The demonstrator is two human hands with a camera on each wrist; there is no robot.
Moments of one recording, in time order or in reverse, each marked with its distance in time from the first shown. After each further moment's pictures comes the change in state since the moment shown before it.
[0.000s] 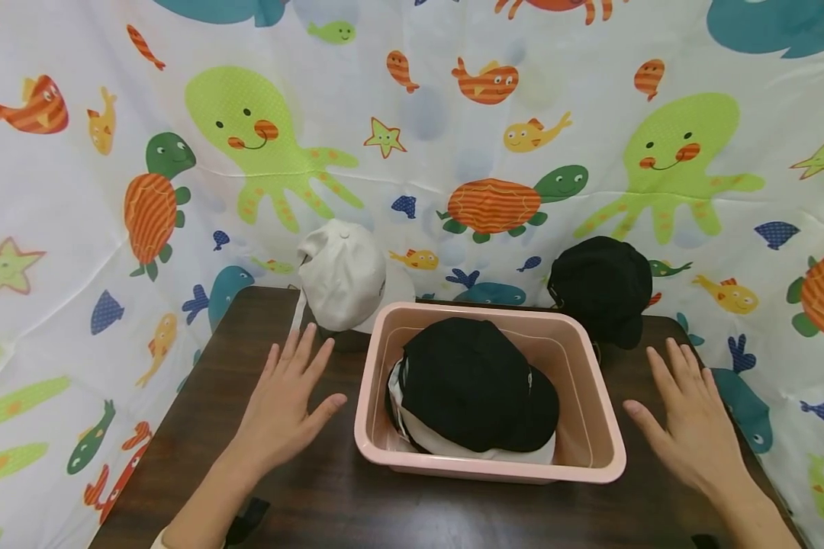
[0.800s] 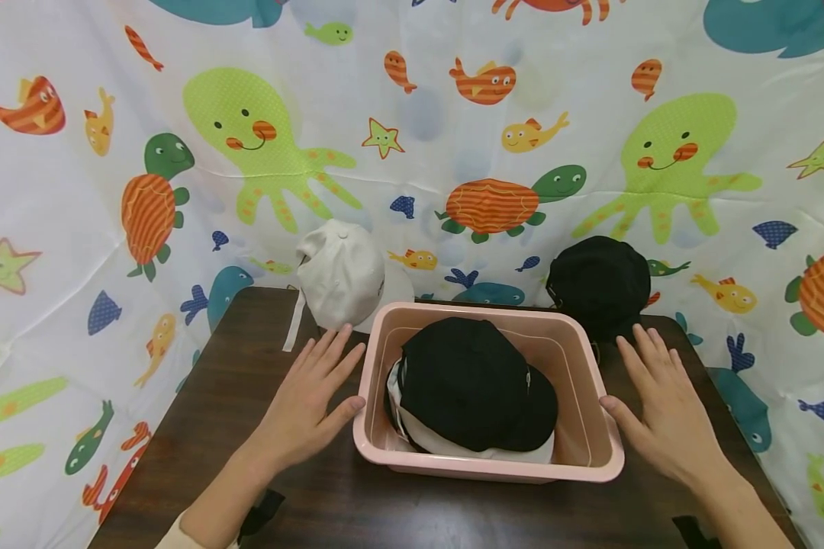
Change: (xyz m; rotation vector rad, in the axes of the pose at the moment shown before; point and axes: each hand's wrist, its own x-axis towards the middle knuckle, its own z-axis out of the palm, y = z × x) left_hand 0.017 0.022 0.003 -0.148 0.089 0.209; right_hand 0.023 -0.030 -0.003 0.041 0.051 -0.162
